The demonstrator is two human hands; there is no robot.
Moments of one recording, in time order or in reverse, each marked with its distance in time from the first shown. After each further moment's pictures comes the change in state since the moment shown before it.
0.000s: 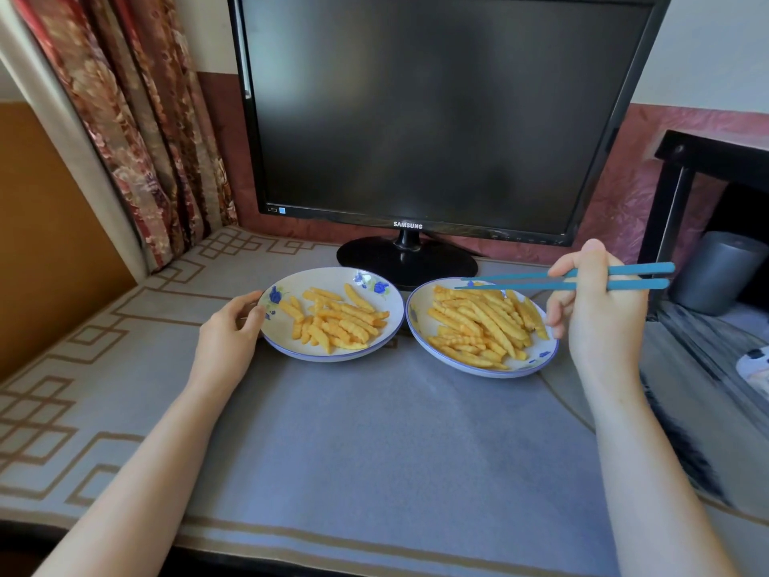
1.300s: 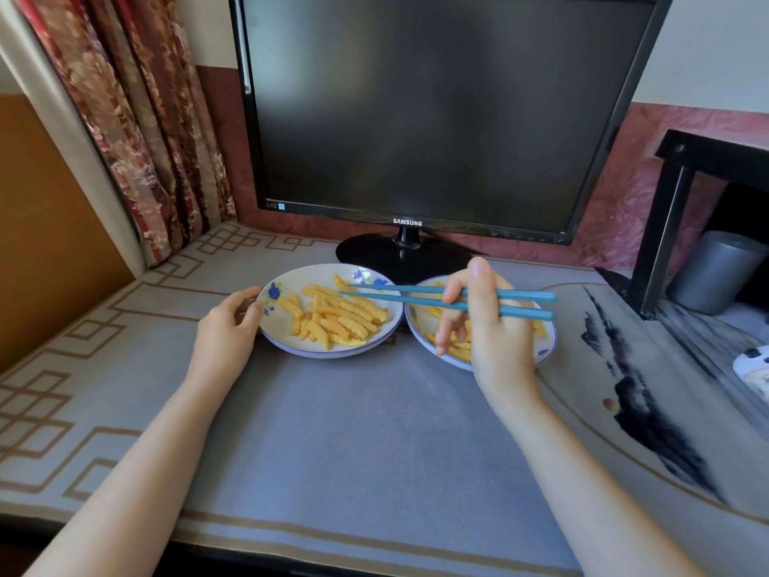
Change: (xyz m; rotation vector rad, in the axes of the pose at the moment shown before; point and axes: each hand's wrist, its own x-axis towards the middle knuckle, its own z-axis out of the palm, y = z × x) left_hand 0.001 0.000 0.000 0.001 -0.011 -0.006; right_hand -0.051 -0.004 0.056 0.223 -0.349 -0.017
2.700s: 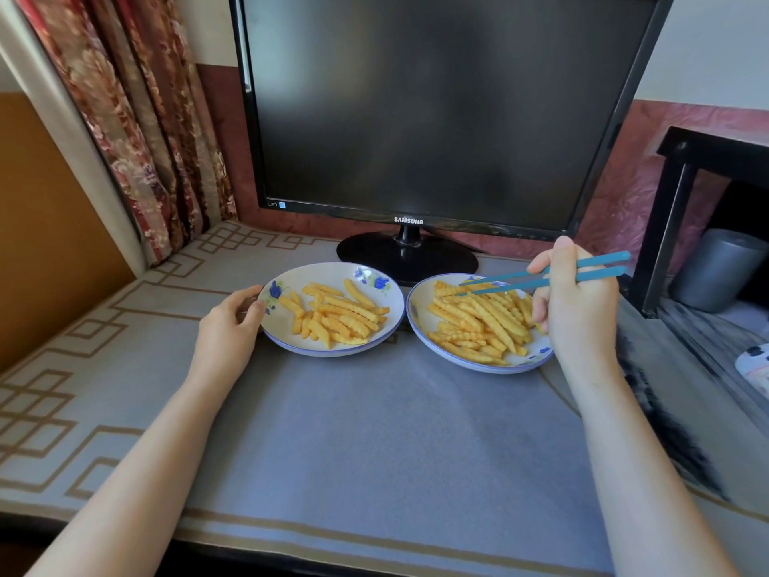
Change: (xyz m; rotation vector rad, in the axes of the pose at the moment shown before) left_hand -0.001 0.001 0.000 0.000 0.012 -0.007; right_hand 0.036 0.005 -0.063 -0.410 0.289 0.055
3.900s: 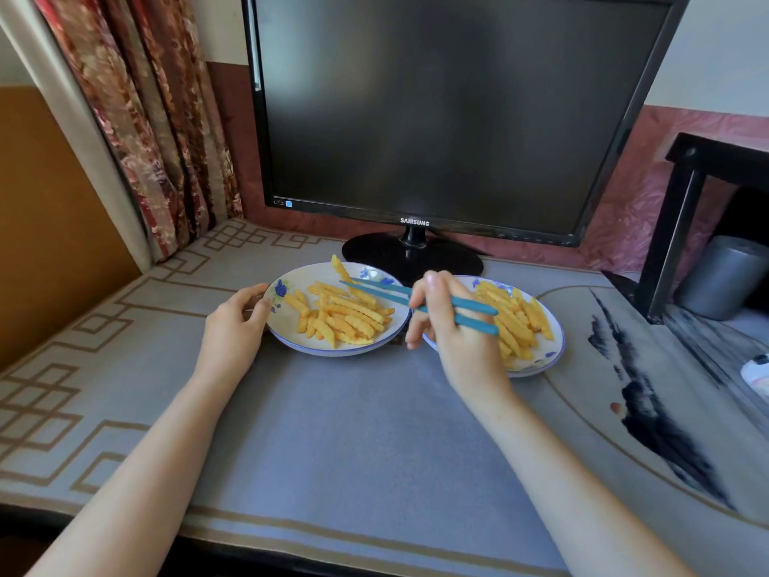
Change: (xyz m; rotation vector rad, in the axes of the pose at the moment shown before) left_hand 0.002 -0.002 0.000 0.014 -0.005 0.007; right_hand -0.056 -0.012 0.071 0.274 -0.450 -0.172
